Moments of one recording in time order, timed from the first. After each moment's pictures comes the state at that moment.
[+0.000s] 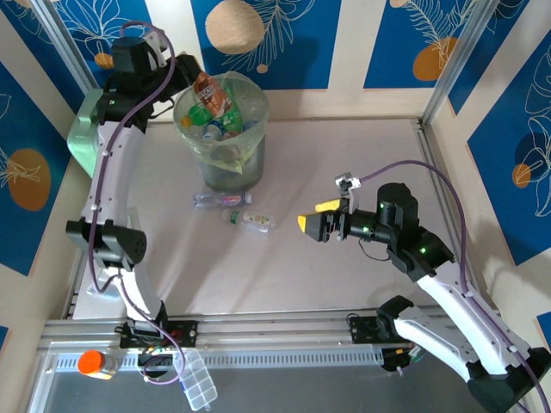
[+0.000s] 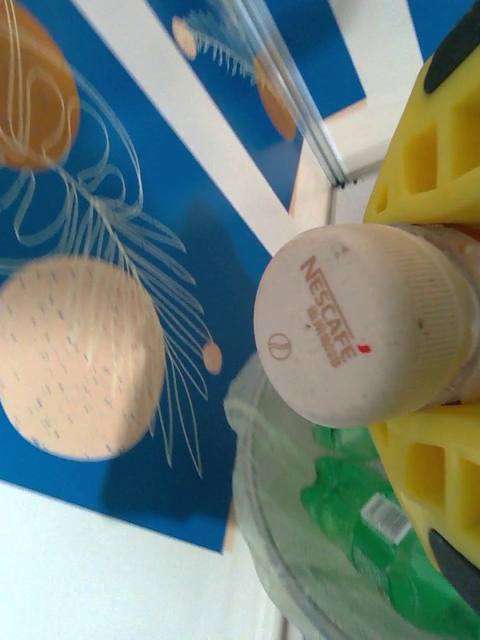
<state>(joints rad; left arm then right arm) -0.12 1.87 2.28 -0.71 0.31 -0.55 0.52 0.77 0.86 -0.42 -0.57 0.48</state>
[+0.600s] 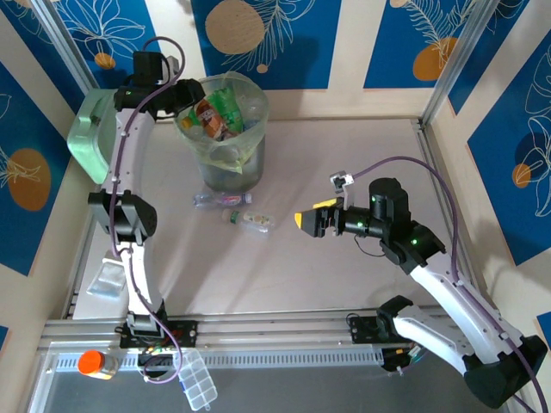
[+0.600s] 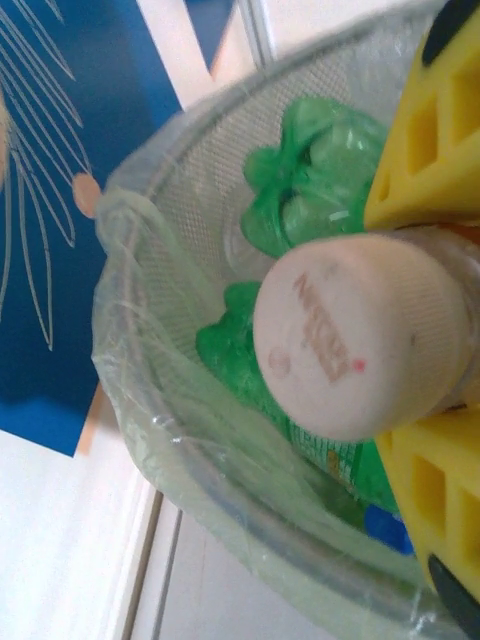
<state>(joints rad) -0.07 2.14 2.44 -0.94 0.35 -0.45 0.51 0.84 0.86 -0.41 -0.58 0.48</state>
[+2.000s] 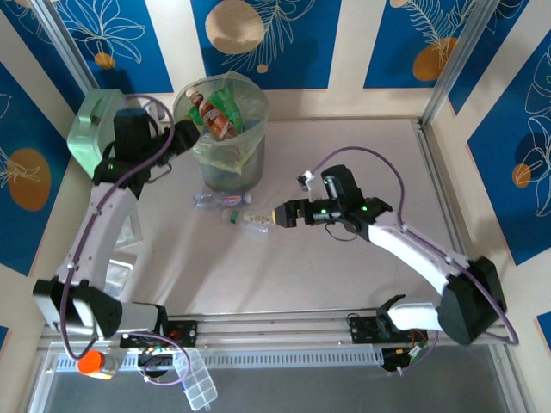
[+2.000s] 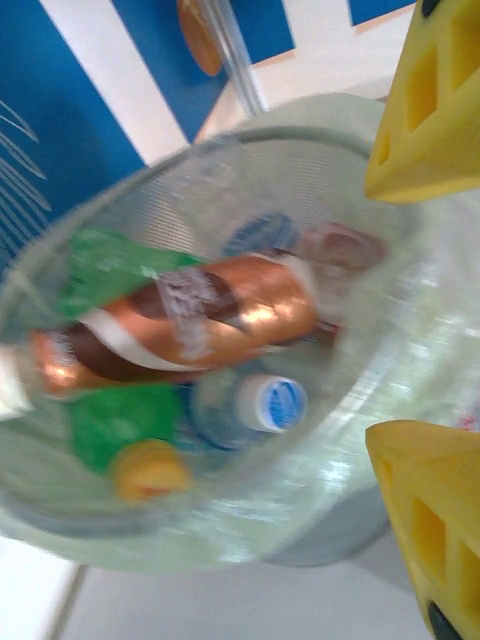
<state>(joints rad) -0.14 1.31 1.36 -0.50 0.27 -0.62 0.57 1.31 0.93 -0.35 -0.52 0.45</state>
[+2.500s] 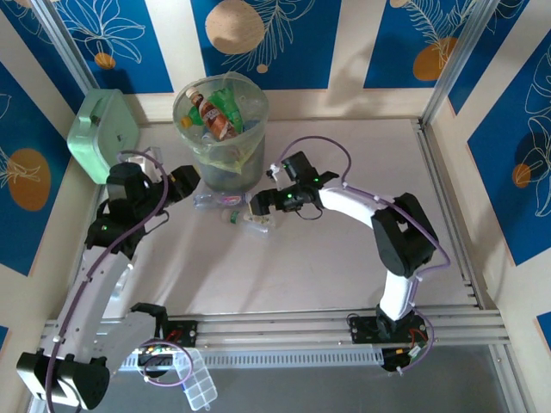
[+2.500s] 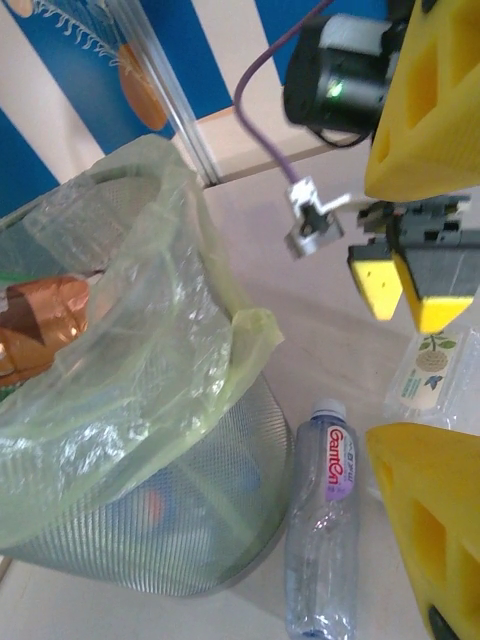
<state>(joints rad) -0.18 0.91 0.95 -0.43 0.32 -0.67 0.61 1.84 1.28 -0.39 -0.48 0.34</state>
